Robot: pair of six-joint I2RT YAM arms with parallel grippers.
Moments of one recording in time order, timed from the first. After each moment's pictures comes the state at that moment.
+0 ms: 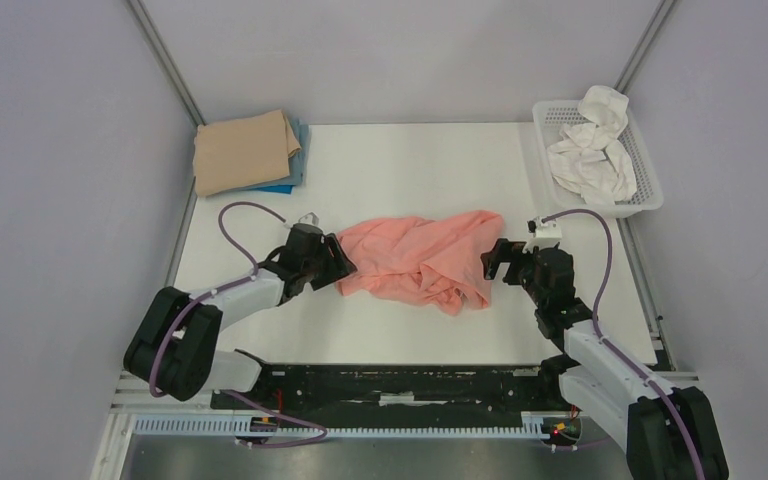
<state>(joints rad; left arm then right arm) -0.44 1.34 0.53 -0.01 0.04 -0.78 0.24 0.87 0.23 0.26 0.01 0.27</state>
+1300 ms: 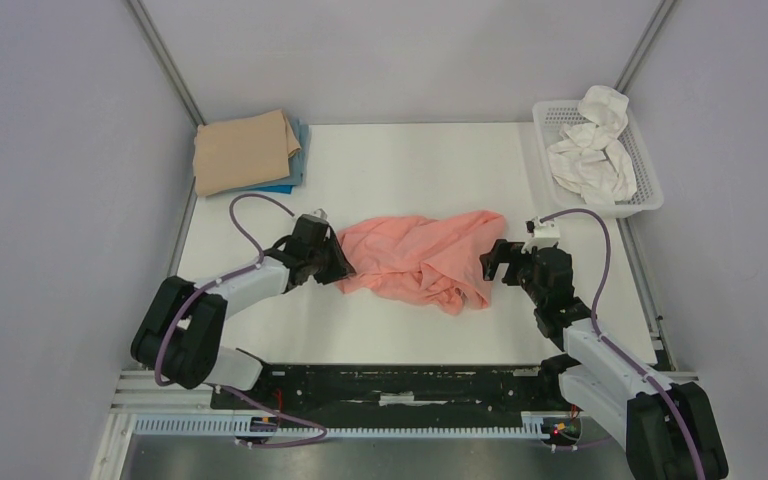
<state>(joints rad) -0.45 1.40 0.63 -0.12 0.10 -0.76 0.24 0.90 0.23 0.27 0.00 0.27</state>
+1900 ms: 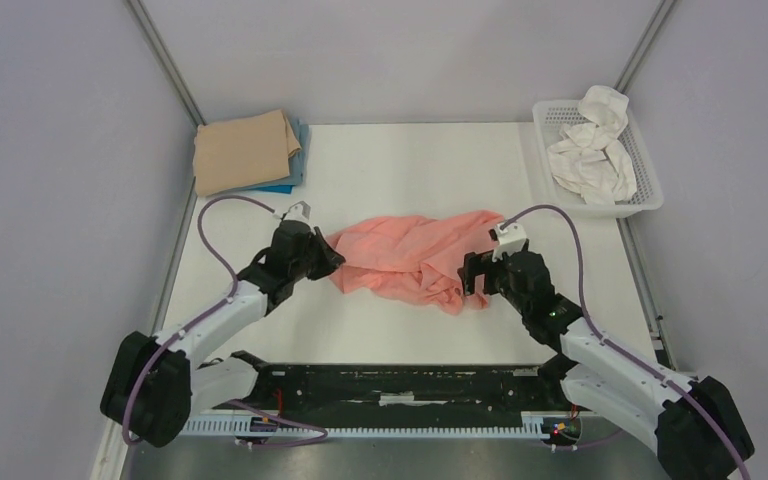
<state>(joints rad) -0.45 1.16 0.57 -0.08 0.03 -0.75 0.50 0.86 0.30 0.12 0.10 0.18</state>
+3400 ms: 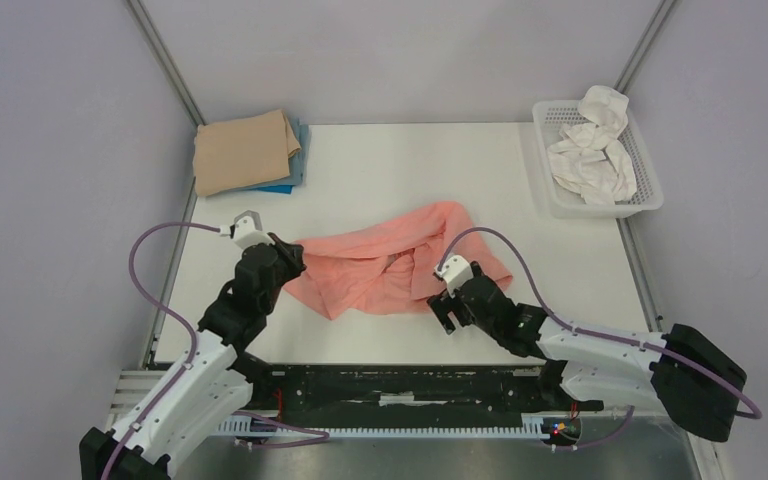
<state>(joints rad) -0.45 0.65 0.47 -0.21 -0.38 -0.72 0.90 1.01 0.32 0.06 0.26 0.07</state>
